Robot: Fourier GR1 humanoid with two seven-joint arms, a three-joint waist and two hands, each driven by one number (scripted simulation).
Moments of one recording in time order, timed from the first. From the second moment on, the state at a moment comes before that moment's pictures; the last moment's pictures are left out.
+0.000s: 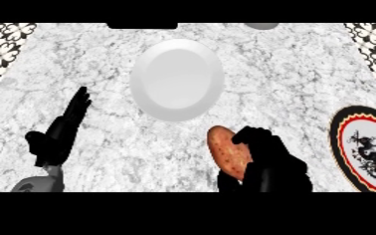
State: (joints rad) left arm -0.05 0.23 0.06 -1.35 0.02 -0.06 -0.12; right arm -0.16 -0.03 0.79 -2.06 1.70 0.02 1.16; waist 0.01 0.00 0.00
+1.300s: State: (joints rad) left arm -0.13 0.21 0.04 -1.31 0.00 -0.08 -0.12; right arm -0.85 -0.01 0.44 -1.15 1.13 -0.37 1.09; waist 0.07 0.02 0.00
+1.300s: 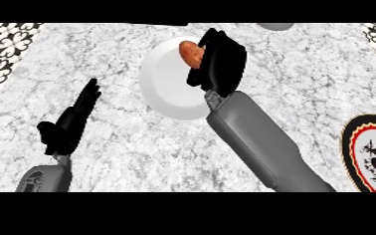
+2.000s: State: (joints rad) left arm -0.13 0.20 0.03 -1.32 0.00 -0.08 -0.11; right arm -0.90 -0.01 0.34 -0.92 1.02 -0.82 1.05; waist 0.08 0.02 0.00
